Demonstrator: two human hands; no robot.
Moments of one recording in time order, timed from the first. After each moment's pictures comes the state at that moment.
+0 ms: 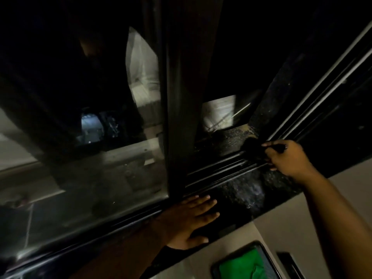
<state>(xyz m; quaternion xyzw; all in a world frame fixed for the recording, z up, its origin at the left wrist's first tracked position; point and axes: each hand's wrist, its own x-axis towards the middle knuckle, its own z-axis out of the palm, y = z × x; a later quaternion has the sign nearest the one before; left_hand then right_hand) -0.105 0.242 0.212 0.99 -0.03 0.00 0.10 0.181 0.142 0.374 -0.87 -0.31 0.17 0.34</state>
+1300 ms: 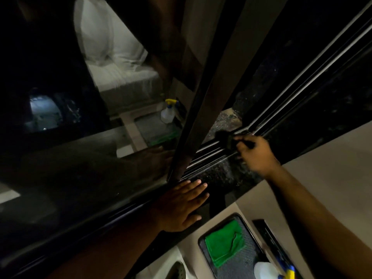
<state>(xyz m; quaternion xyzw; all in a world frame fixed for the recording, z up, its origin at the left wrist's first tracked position) -0.118 0.246 0.212 0.99 -0.05 0.02 0.10 0.114 0.154 0.354 -0.88 -0.33 0.14 0.31</state>
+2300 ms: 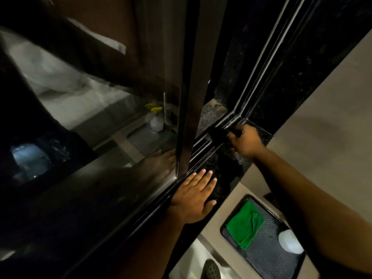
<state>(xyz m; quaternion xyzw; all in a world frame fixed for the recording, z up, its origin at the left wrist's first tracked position) -0.119 0.244 0.215 1.00 -0.05 -0.01 0.06 0.062 0.150 0.359 -0.92 -0.23 0.13 0.30</state>
